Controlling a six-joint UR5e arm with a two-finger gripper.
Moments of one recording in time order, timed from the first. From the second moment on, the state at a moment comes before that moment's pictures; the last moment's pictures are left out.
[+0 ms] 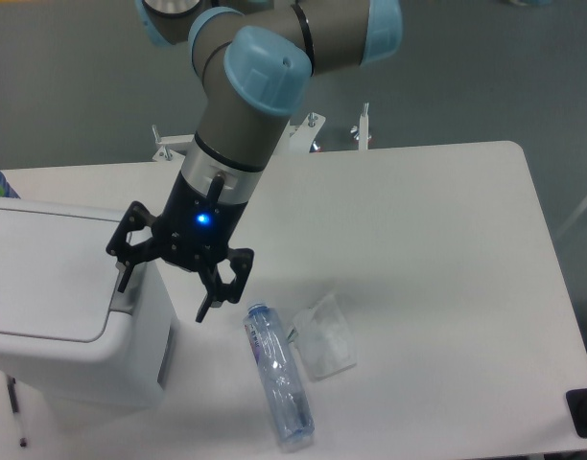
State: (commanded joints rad) arm 2.29 -1.83 -1.49 -1.03 0.99 0.38
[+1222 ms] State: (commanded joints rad) arm 2.29 -1.83 -1.49 -1.02 1.00 0.38
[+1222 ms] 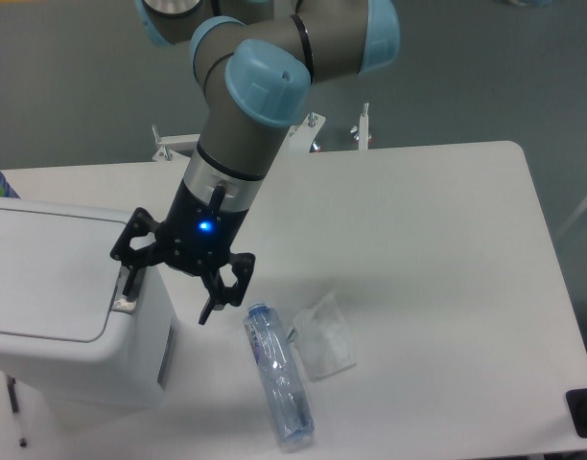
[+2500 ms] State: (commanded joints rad) arm 2.54 -1.90 -1.46 -0.88 1.18 0.66
